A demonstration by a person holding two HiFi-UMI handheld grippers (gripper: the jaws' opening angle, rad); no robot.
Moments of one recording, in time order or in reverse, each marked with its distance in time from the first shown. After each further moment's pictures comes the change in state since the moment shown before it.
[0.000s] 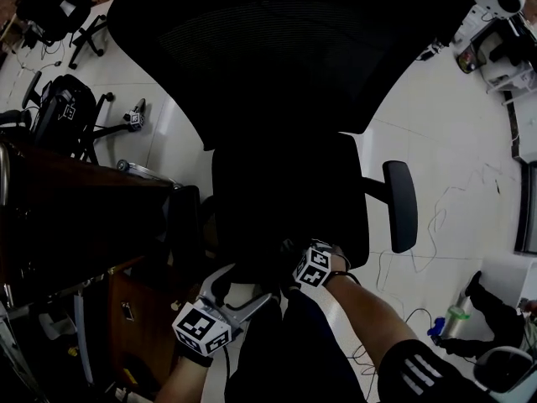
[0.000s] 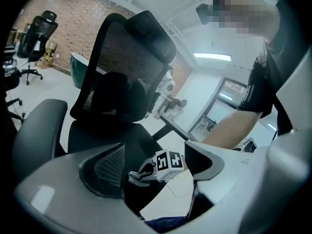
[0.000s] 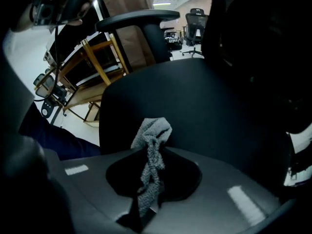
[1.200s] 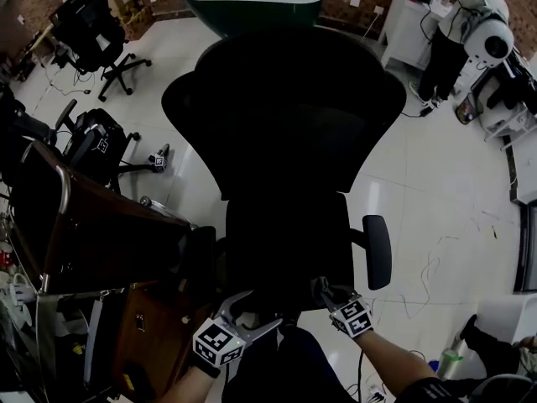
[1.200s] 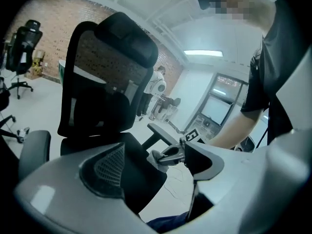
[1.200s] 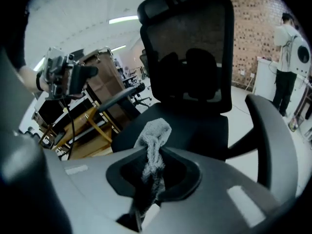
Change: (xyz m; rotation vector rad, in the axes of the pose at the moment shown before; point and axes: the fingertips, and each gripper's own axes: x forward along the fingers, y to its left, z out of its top) left arm 0.008 -0.074 0.056 0.085 0.013 -0.040; right arm -0.219 -0.036 -0.012 0.475 -0.401 -0.123
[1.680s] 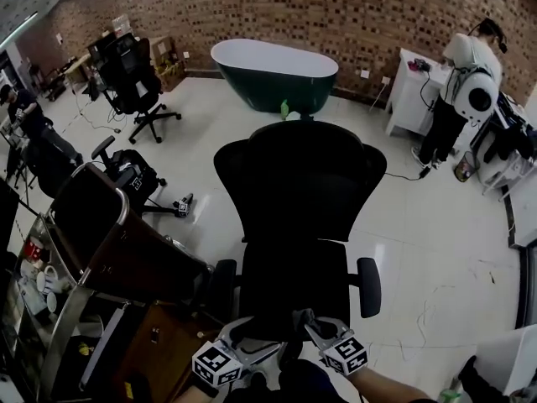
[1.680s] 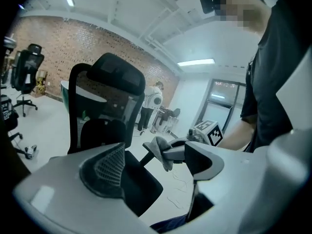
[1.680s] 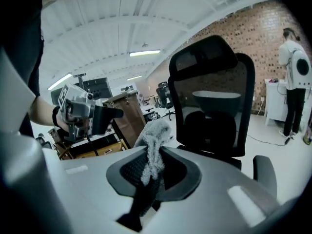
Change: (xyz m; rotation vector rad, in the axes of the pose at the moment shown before) left arm -0.088 -0.073 0.071 0.083 -0.143 0.038; right arm -0.124 0.124 0.143 -0.074 -0.329 0.114
